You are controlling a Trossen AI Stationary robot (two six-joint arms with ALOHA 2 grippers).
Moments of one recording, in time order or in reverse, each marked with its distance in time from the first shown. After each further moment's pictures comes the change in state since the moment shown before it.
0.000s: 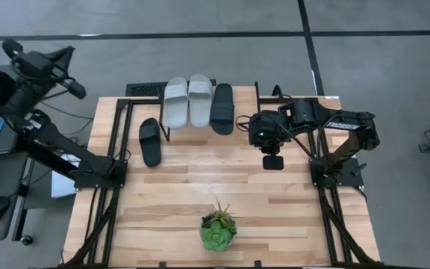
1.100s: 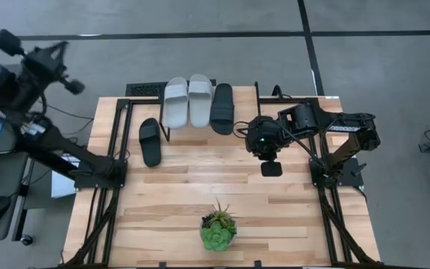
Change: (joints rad) left arm 0.103 0.192 0.376 -0.685 -0.003 -0.123; right arm 0.063 0.000 0.000 0.093 -0.042 -0.018
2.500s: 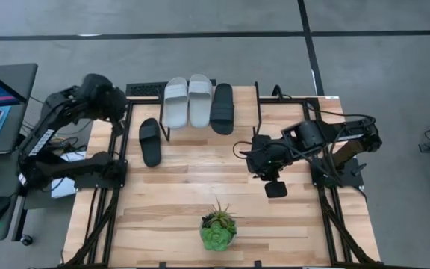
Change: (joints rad) left arm 1.156 -0.152 -0.804 -0.204 1.492 -0.387; right arm 0.173 0.001 0.000 0.080 -0.063 0.108
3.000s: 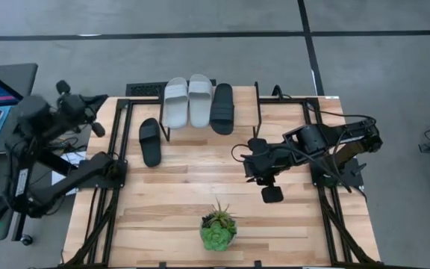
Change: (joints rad) left arm 0.119 -0.407 -0.084 0.449 0.181 0.038; right arm 0.041 0.000 0.000 0.122 0.035 0.018
